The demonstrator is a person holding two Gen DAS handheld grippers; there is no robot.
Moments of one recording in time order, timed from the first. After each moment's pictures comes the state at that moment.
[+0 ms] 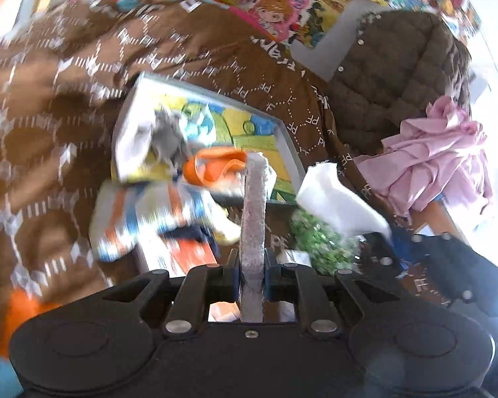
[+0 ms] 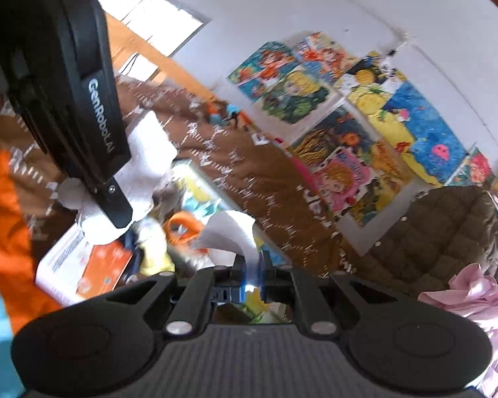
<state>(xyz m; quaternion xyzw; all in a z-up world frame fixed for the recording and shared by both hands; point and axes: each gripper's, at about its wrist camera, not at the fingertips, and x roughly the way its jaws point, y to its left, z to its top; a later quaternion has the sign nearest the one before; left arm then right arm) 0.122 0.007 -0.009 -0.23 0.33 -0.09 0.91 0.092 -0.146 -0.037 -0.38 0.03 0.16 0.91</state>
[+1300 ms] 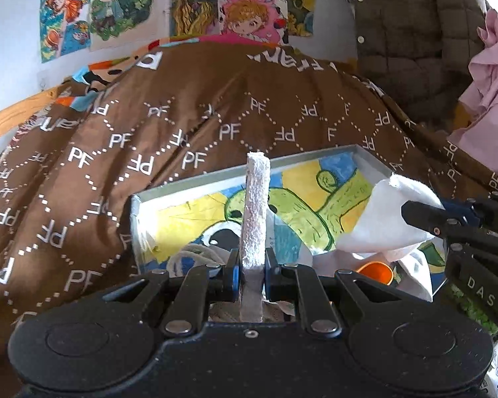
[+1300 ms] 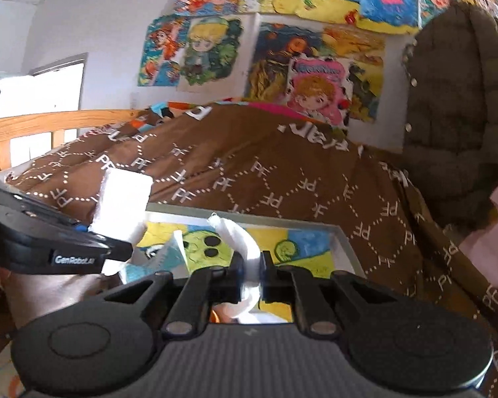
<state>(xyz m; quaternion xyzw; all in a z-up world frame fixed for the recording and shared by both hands) 0.342 0.028 -0.040 0.02 0.29 -0.04 0.95 0.321 -0.146 -0.051 -0.08 0.16 0.16 0.97</state>
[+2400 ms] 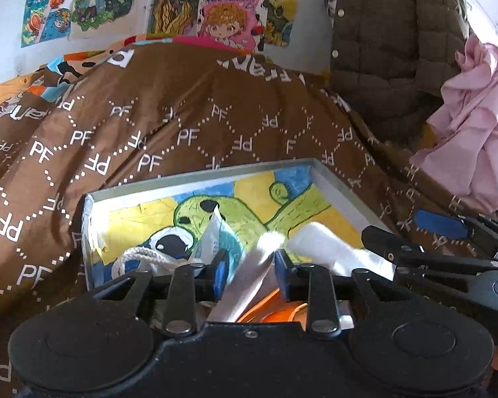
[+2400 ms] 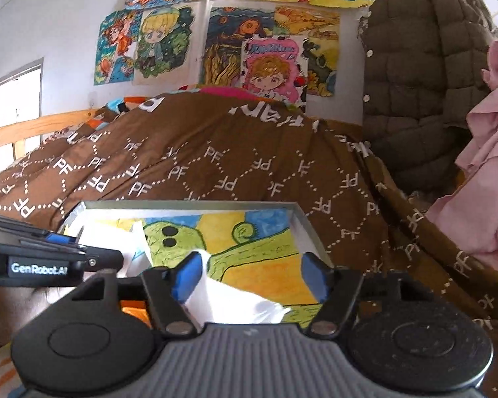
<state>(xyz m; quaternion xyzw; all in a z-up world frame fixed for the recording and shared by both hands) 0.336 0.012 -0.027 -0.04 0.28 -0.10 0.95 0.322 -0.172 -0.042 -0.04 0.18 0.09 0.98</state>
